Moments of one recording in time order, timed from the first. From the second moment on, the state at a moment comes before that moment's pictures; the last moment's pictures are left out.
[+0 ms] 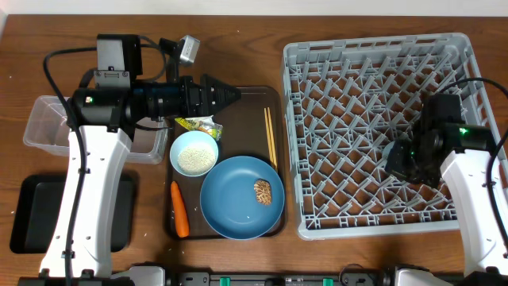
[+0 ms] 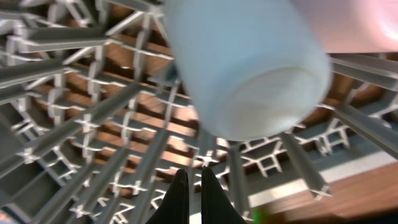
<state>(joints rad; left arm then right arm) -0.04 1.45 1.45 -0.91 1.04 -0.22 -0.09 1.38 1.08 -1.16 -0.03 0.36</state>
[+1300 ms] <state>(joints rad) -0.04 1.45 1.45 -0.94 0.96 -0.22 -0.09 1.21 1.01 -0.90 0.17 0.43</state>
